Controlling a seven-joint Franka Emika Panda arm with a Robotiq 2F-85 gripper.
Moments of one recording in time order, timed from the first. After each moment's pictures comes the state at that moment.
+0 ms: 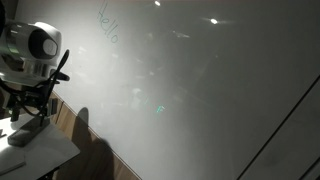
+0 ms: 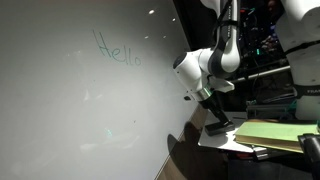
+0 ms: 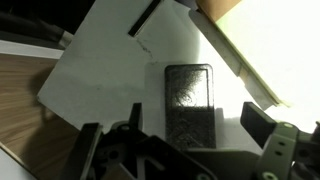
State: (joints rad) arm 0.08 -0.04 0.18 -2.75 -0.46 2.46 0.15
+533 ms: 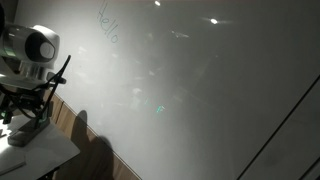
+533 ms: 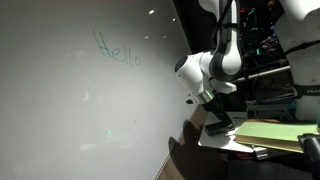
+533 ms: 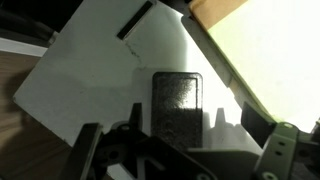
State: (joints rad) arm 0.09 -0.01 0.17 -2.75 -0.44 2.47 0.08
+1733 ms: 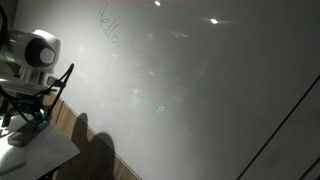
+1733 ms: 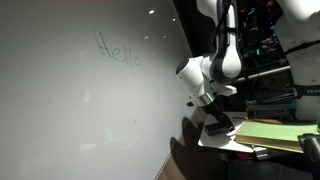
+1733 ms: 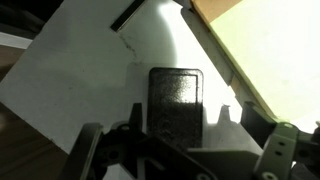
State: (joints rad) arm 0.09 0.04 0.15 -2.75 -0.44 2.53 0.05
